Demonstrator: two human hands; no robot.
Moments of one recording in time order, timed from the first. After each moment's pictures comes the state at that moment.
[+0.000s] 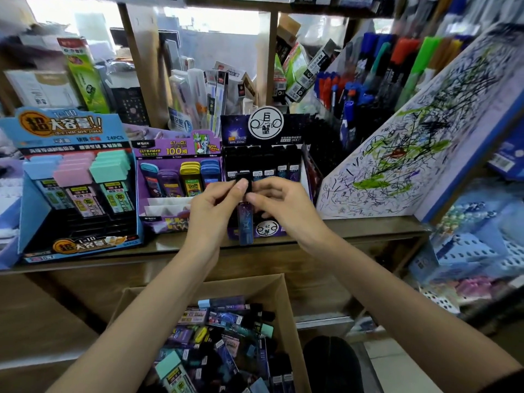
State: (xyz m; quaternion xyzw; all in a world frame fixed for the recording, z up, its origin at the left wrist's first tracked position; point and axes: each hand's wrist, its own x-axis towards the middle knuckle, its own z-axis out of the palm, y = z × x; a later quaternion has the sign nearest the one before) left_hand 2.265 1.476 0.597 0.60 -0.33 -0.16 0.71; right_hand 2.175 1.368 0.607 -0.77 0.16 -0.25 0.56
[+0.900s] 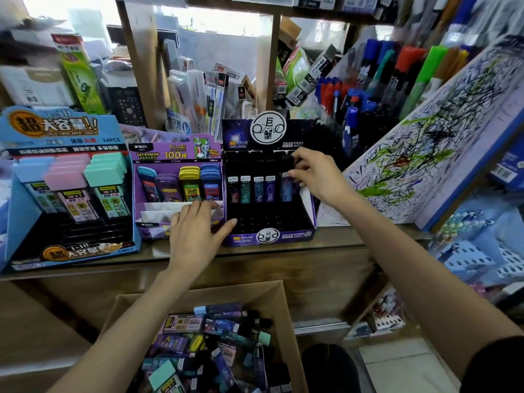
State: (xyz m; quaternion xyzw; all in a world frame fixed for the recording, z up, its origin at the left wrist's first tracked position) left_hand 2.319 1.475 0.538 0.87 -0.40 0.14 0.25; right_hand 2.195 1.277 0.628 -0.88 0.26 -0.24 0.31
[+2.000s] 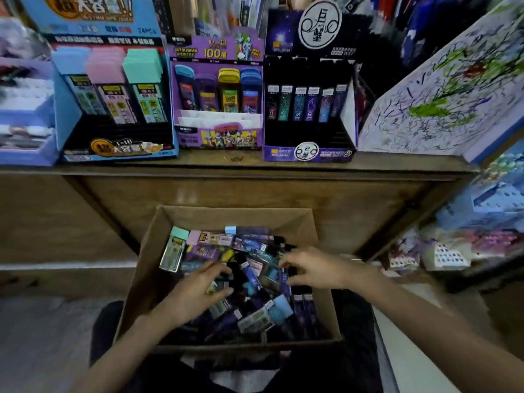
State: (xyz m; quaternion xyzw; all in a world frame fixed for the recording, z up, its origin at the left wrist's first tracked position) left_hand 2.256 1.646 0.380 0.80 -0.50 -0.25 0.23; right_hand 2.102 1.424 0.448 -0.94 0.09 0.24 0.22
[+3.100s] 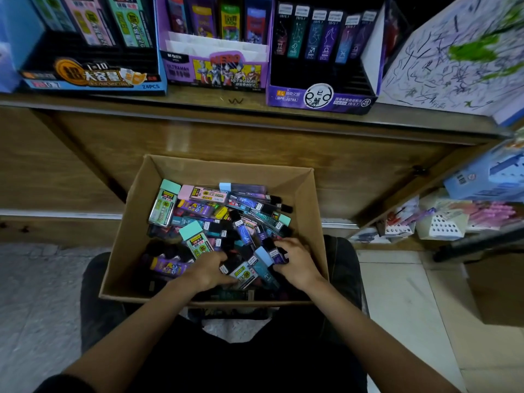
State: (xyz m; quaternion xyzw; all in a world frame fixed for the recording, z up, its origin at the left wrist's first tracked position) left_hand 2.220 1.627 0.314 0.83 -0.35 -0.42 0.16; right_hand 2.079 1.471 0.334 -0.85 0.36 0.12 0.36
